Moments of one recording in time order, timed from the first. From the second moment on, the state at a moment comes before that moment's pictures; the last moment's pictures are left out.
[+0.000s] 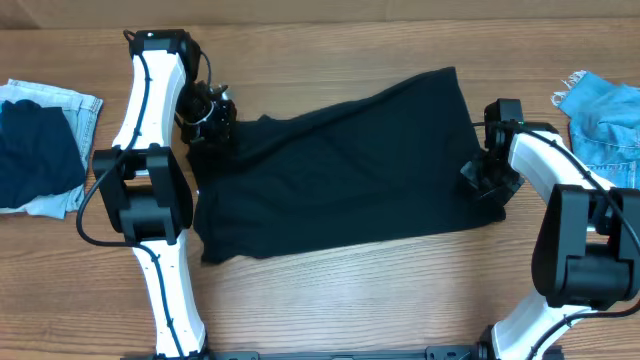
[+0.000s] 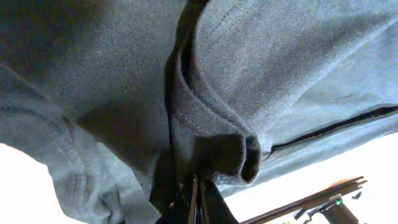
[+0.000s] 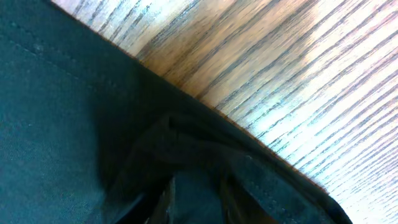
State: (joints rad) left arm 0.03 2.40 2.19 -1.63 0.37 -0.02; right arm -0.08 1.91 1.18 -0.83 0.10 0.68
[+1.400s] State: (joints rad) left arm 0.03 2.40 2.19 -1.57 0.33 -0.08; right arm -0.11 2.18 1.58 -0.20 -0.34 0.13
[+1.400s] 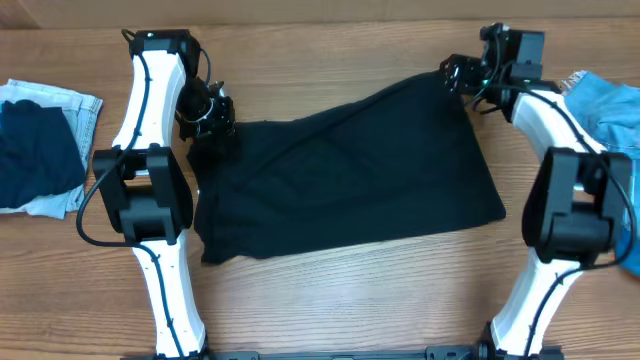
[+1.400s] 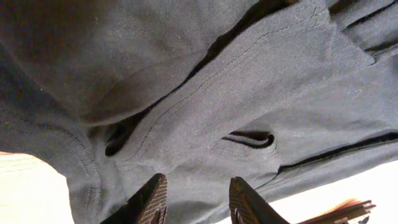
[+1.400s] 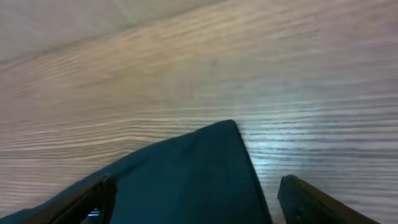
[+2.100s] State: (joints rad) left arm 0.01 2.40 2.19 -1.56 0.33 -0.08; right arm -0.11 2.33 1.58 -0.03 -0.38 0.25
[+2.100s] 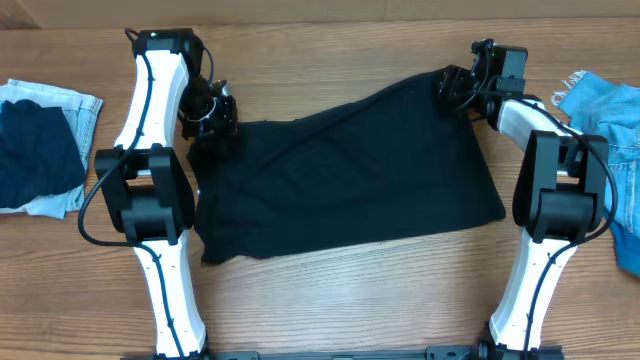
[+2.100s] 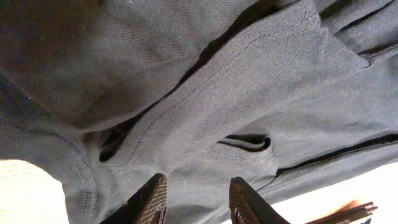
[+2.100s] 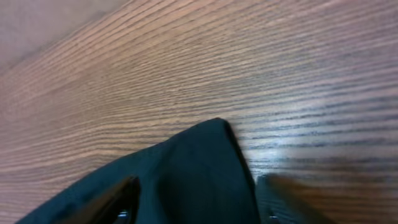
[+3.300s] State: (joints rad) left arm 0.01 2.40 2.19 -1.53 0.33 -0.10; right arm -0.24 2.04 1.58 -0.55 -0.40 0.25
